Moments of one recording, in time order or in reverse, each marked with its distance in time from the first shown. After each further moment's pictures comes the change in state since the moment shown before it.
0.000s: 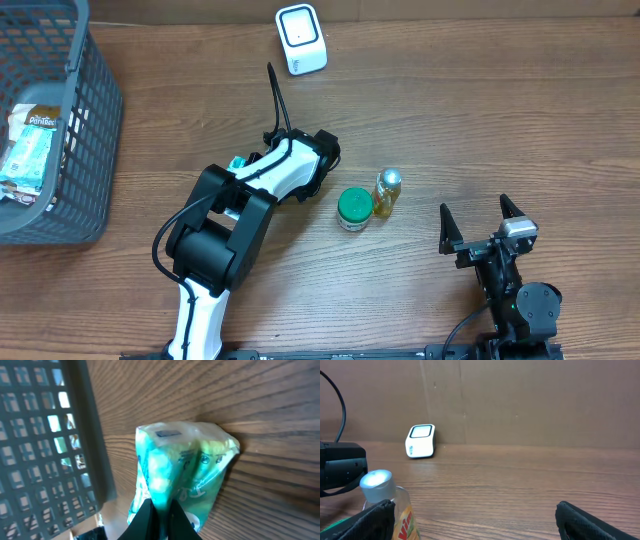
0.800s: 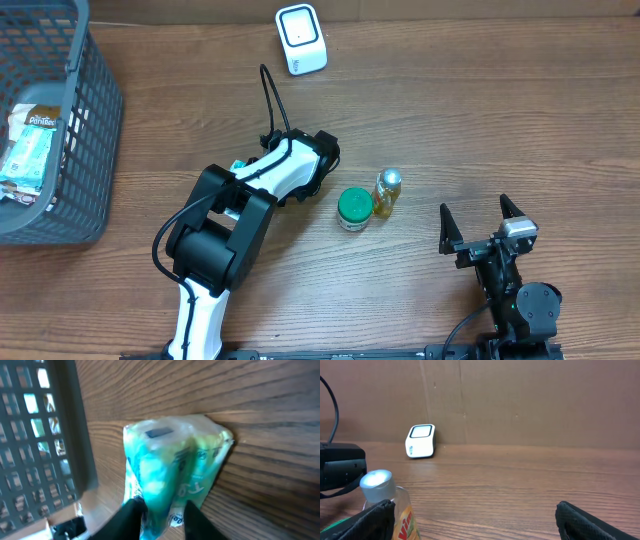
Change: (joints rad) left arm 0.000 0.000 0.000 -0.026 0.070 -0.115; right arm 0.000 0.000 0.000 0.000 0.000 0.000
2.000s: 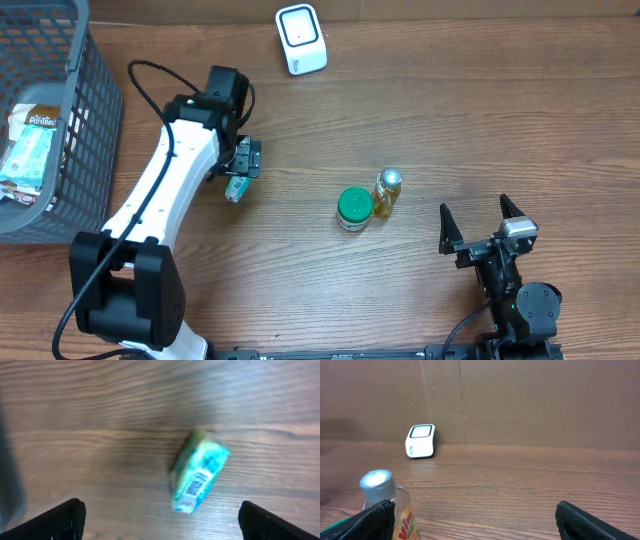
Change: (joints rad) left arm 0.340 -0.383 0.015 0.089 0.657 0.407; right arm 0.000 0.000 0.000 -0.001 0.000 0.000
